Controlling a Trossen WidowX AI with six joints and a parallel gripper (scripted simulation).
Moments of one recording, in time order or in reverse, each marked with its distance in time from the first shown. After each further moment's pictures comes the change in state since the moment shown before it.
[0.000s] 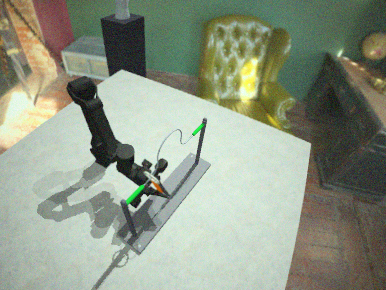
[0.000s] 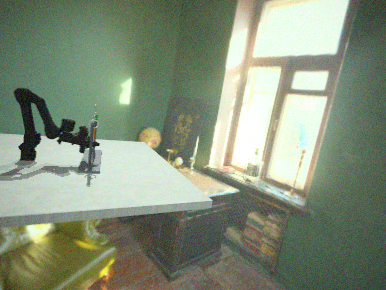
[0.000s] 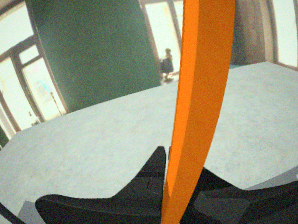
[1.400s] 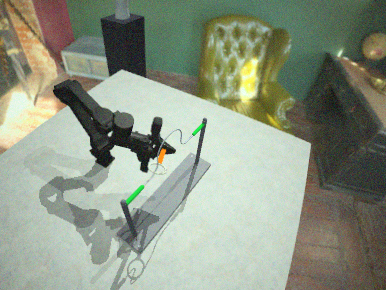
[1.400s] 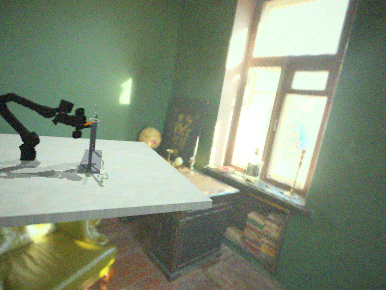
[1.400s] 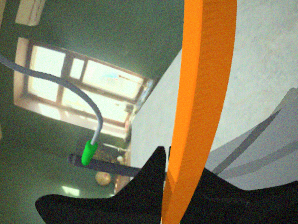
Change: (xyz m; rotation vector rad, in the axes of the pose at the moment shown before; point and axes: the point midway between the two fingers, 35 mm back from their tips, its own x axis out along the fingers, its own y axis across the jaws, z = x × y) arm -0.064 0.118 0.052 0.781 0.415 0.322
